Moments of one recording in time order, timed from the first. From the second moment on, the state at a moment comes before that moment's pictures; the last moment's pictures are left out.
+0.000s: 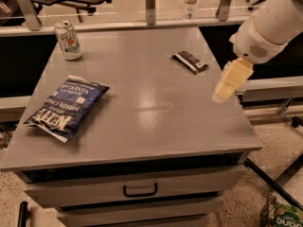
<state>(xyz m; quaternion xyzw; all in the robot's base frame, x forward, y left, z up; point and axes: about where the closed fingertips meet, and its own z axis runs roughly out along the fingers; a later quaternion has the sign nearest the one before) 0.556 -0.188 0.926 -0.56 0.80 -0.02 0.23</state>
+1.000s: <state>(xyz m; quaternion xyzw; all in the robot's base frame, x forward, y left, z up) 0.607 -0.196 0.905 -0.52 0.82 -0.02 0.25</state>
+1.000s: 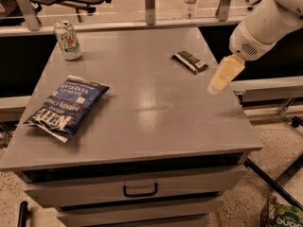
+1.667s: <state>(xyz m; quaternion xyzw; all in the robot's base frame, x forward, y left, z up) 0.659 -0.201 0.936 -0.42 0.84 -0.01 0.34</state>
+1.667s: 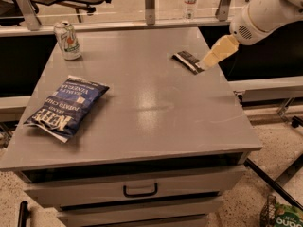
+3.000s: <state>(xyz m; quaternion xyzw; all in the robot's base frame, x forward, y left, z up) 0.784 -0.157 0.830 -0.36 0.85 0.13 0.36</state>
